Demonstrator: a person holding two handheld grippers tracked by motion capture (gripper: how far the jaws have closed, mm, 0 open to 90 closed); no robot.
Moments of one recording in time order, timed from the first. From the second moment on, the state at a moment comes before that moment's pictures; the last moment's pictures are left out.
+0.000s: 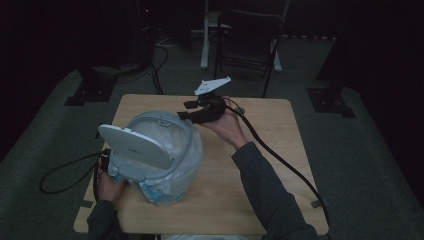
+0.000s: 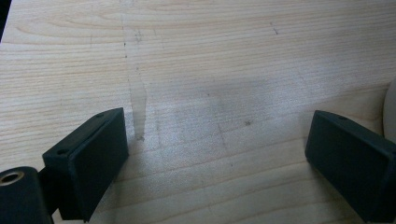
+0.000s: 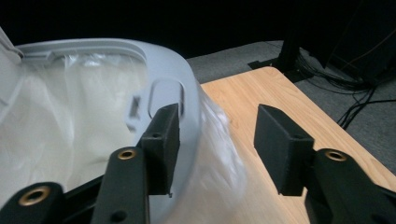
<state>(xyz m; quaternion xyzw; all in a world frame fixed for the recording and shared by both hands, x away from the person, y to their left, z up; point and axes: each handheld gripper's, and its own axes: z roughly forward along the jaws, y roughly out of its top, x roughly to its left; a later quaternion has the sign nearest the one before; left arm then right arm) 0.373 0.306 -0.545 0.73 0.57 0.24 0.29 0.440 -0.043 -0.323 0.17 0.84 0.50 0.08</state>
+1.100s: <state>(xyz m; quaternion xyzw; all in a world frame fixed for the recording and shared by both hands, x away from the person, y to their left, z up) 0.373 0.306 -0.545 0.73 0.57 0.24 0.29 0.410 -0.179 -0.422 0.32 0.82 0.44 0.18</state>
